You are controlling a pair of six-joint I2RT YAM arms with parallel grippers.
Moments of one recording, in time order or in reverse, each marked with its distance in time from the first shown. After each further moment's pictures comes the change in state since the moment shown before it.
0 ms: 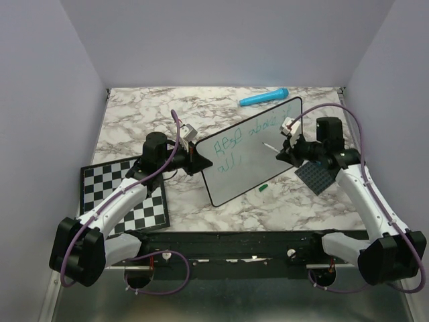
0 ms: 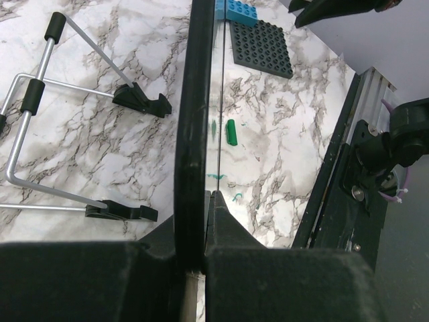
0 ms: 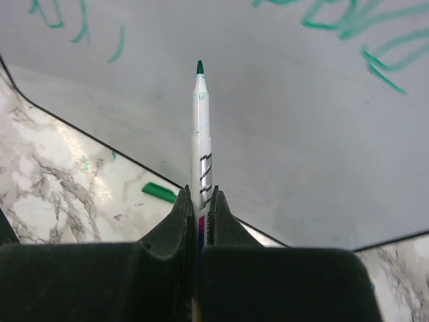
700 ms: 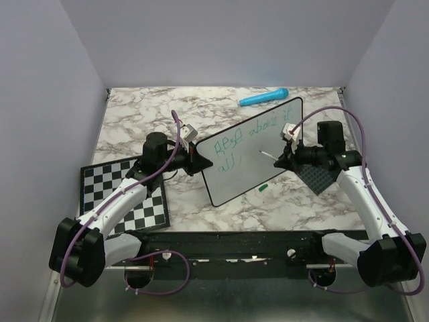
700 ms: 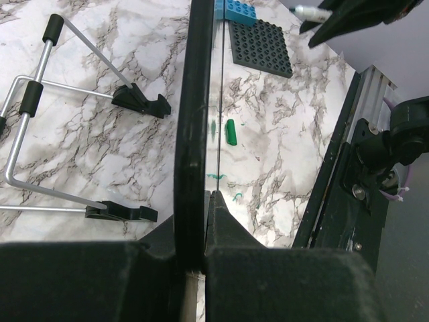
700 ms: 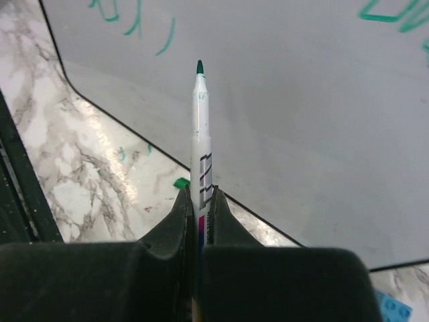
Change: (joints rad) left arm -0.002 -0.006 0.000 -0.002 -0.001 0.007; right arm -0.104 -0.018 -0.008 -0.092 -0.165 -0.065
